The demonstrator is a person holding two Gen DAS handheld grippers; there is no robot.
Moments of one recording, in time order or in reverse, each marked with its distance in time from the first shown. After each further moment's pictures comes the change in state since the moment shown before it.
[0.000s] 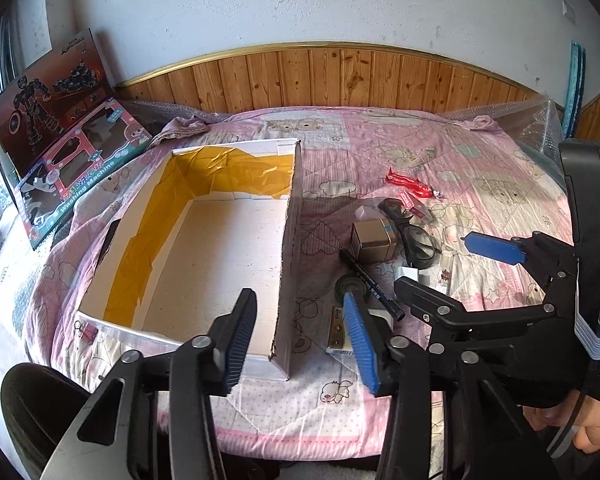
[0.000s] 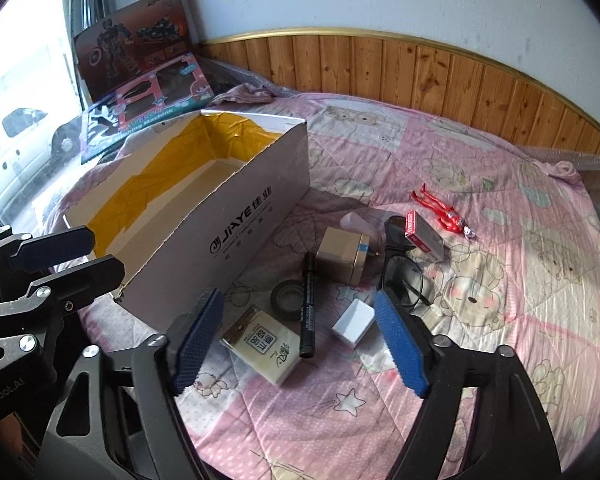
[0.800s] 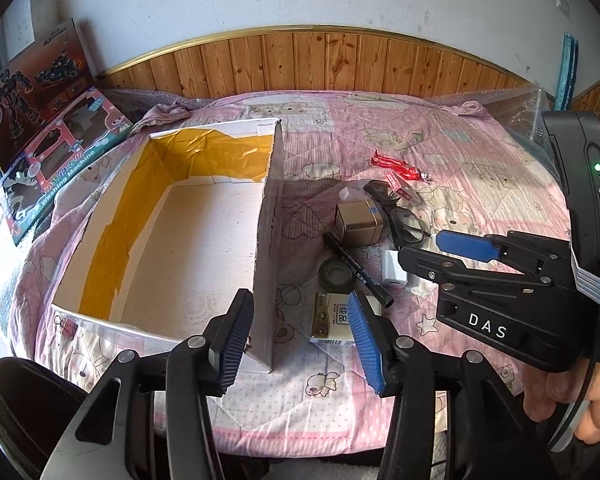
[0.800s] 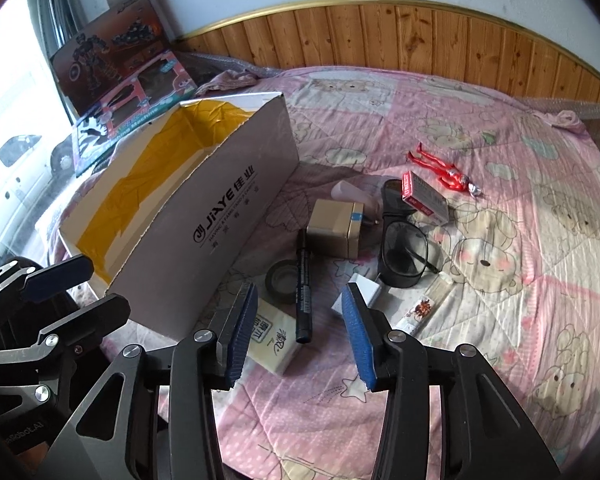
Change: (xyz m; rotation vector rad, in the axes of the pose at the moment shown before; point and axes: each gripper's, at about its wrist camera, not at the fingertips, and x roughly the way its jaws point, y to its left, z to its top) left arm 0.020 -0.007 -0.007 0.011 0.051 -0.048; right arm 0.021 -0.027 -0.009 0.136 0.081 0.048
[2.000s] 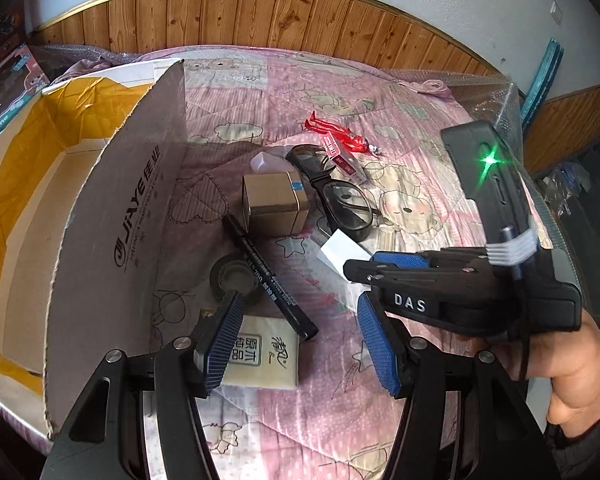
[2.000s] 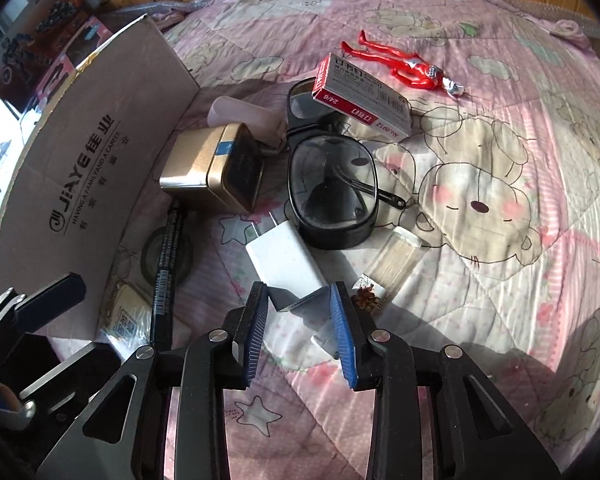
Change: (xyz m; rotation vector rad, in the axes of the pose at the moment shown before) left arm 0.106 -0.045 0.013 -0.050 0.117 -0.236; right arm 0.095 -0.090 0.001 0.139 0.252 -0.007
